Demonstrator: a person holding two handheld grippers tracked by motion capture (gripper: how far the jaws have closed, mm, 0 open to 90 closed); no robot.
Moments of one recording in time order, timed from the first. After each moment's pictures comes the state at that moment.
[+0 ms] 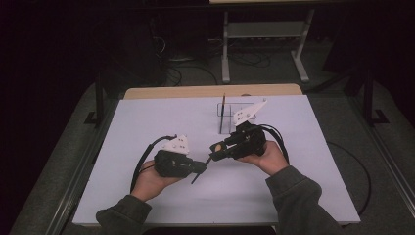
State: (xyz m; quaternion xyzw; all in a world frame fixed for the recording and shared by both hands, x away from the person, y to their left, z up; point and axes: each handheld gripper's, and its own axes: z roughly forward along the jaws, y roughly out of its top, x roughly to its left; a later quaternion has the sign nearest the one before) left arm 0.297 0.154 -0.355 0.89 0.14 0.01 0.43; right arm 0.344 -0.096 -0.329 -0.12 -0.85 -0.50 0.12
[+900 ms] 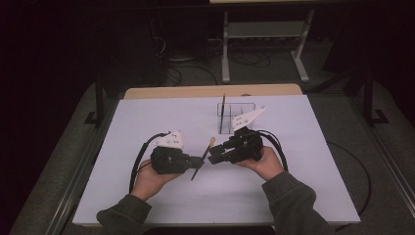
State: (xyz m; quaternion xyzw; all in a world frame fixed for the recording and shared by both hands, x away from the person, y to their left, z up) left arm 0.303 0.162 -0.358 0.87 0.18 0.01 0.45; right arm 0.342 -0.093 -0.349 -0.14 -0.84 -0.51 0.11
